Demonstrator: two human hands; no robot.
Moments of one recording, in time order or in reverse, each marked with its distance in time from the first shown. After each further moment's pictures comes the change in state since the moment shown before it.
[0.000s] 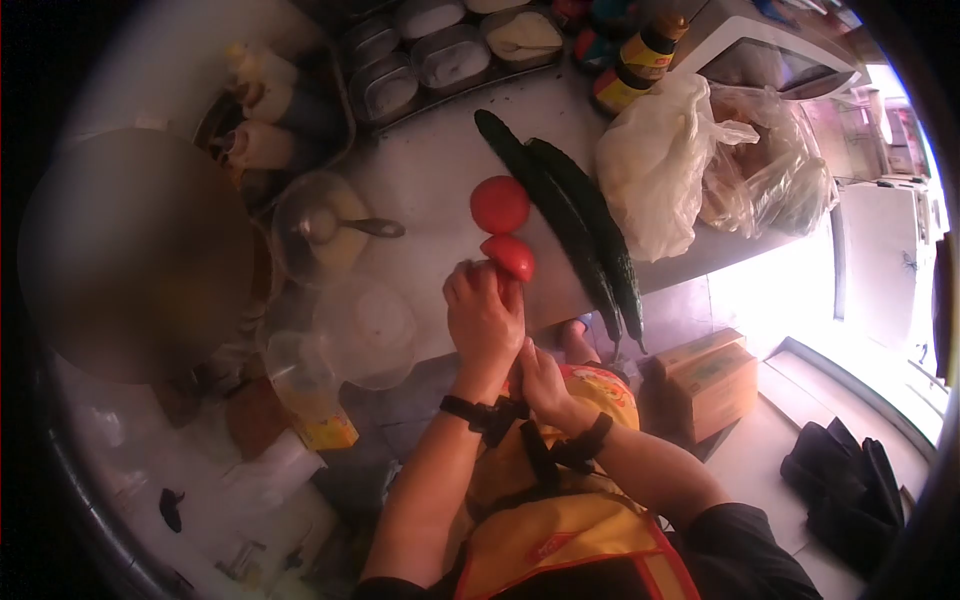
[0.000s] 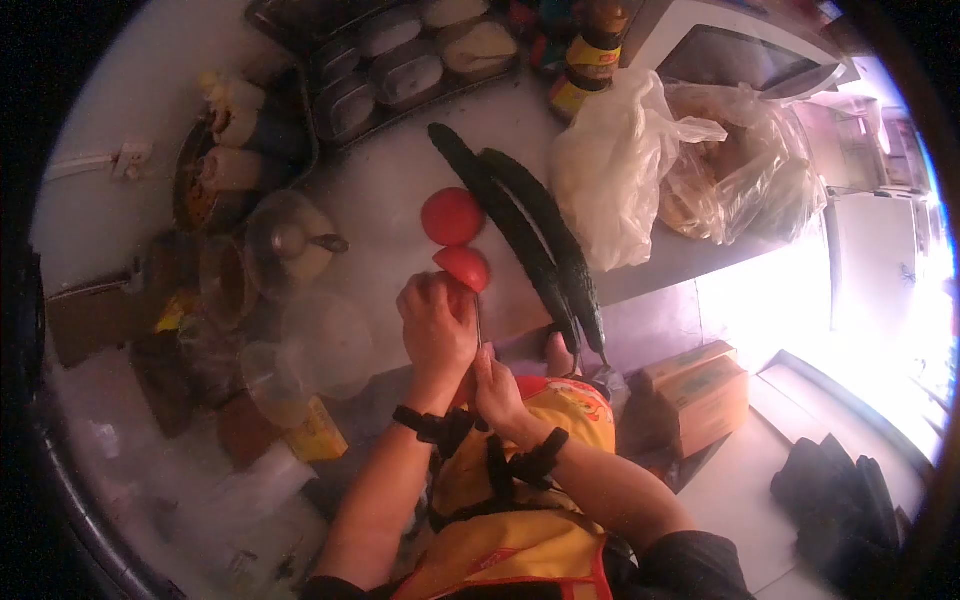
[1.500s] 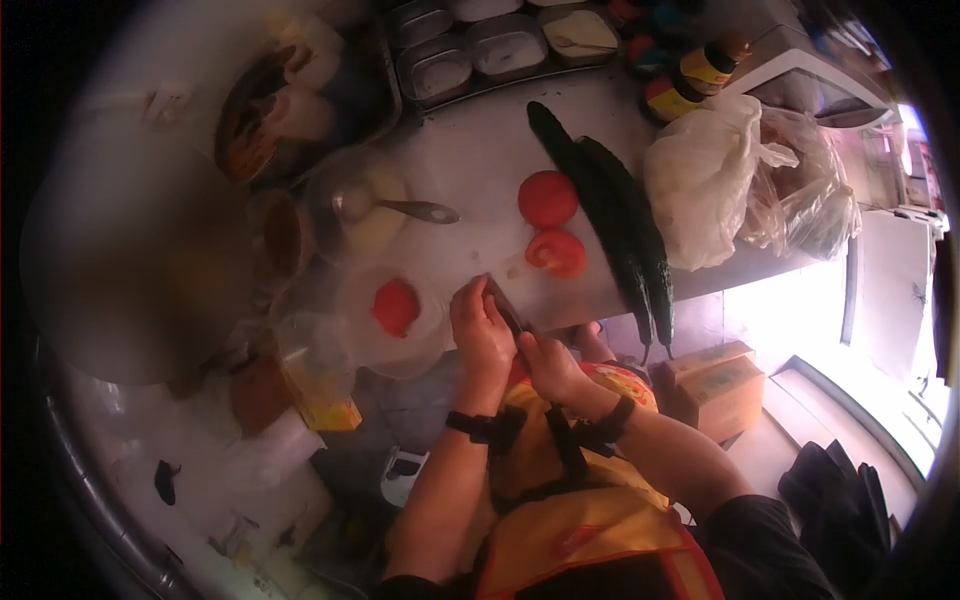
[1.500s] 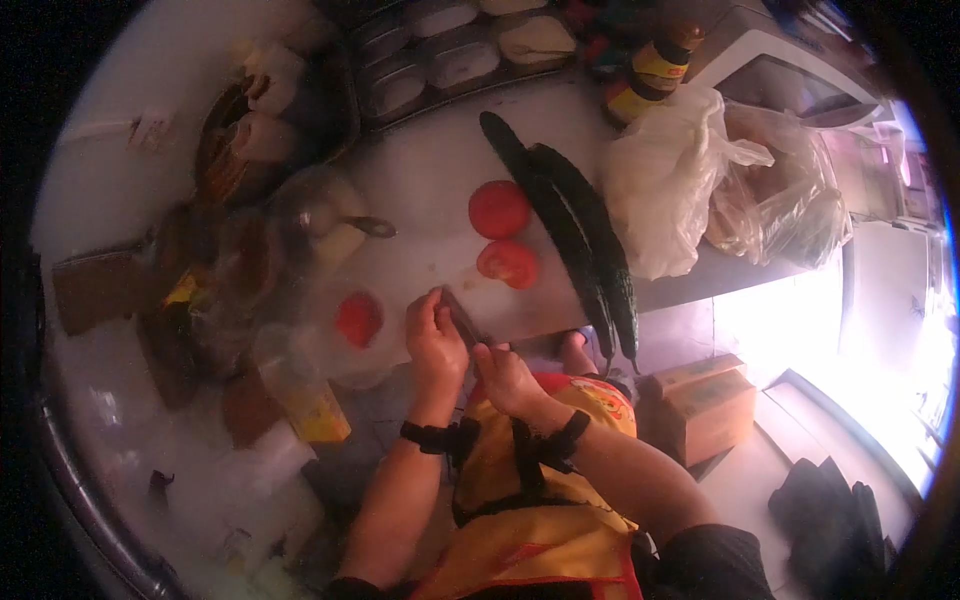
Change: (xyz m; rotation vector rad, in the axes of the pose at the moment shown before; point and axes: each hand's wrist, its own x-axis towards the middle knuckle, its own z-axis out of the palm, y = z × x) left_hand -0.033 -0.051 -0.012 -0.186 0.101 -0.221; right_hand 0.018 -0.031 0.011 -0.489 -0.224 -0.054
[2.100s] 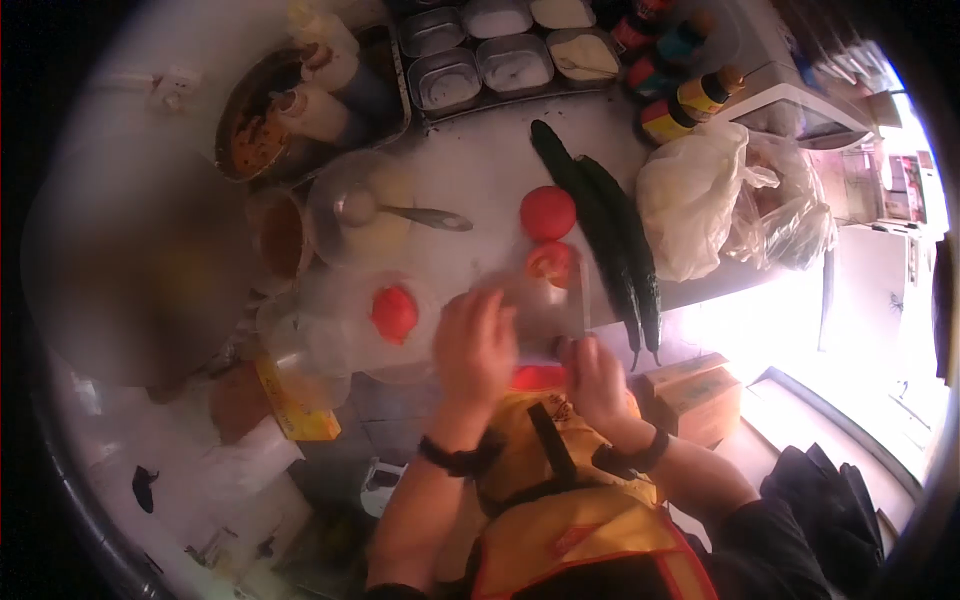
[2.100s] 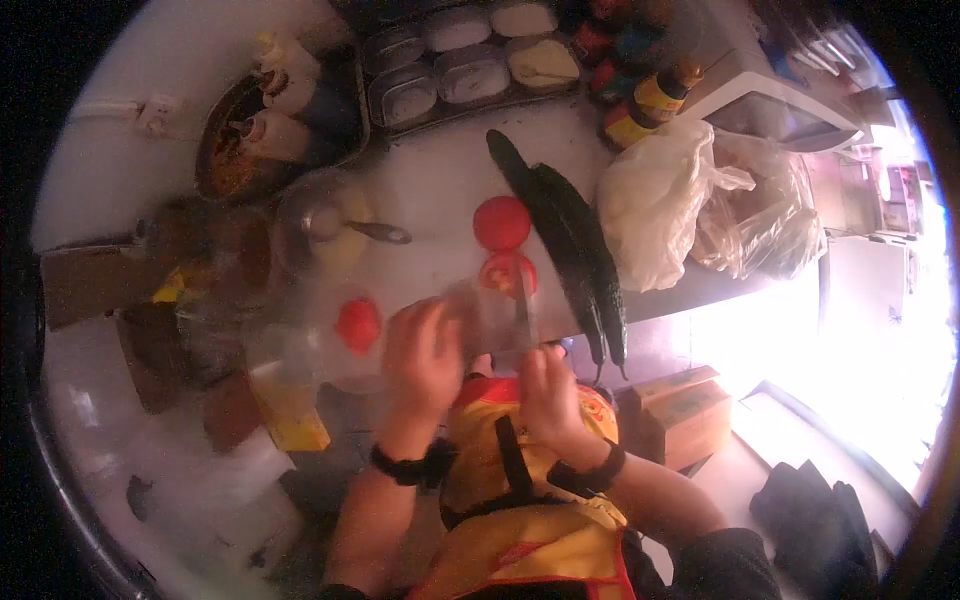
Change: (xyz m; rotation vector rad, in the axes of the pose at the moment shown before) left_hand 0.026 0.044 -0.069 0.029 -0.091 0.263; right_hand -0.056 -0.026 -0.029 -0.318 0.471 -0.356
